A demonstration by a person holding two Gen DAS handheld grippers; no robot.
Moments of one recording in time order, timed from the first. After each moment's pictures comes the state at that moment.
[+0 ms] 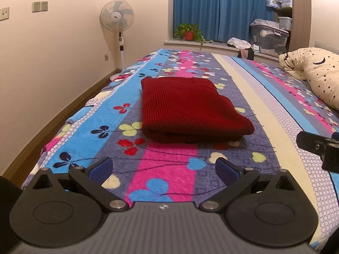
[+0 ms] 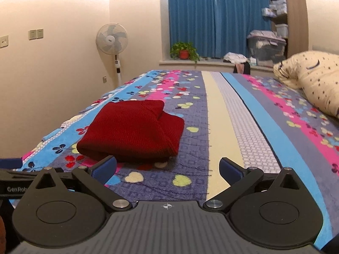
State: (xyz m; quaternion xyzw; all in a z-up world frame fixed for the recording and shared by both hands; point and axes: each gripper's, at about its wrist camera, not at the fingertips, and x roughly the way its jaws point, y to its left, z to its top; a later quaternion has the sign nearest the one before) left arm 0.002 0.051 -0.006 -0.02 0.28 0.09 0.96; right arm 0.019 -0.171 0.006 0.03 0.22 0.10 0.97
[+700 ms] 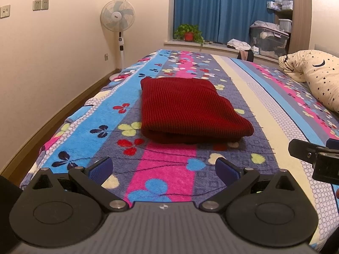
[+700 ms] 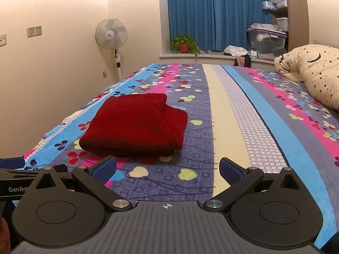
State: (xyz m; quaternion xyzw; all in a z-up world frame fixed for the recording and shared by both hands) left arm 0.000 0.053 -0.005 -0.02 0.28 0.09 0.96; right arm 0.020 -0.162 0.003 0.02 0.23 0.11 0.97
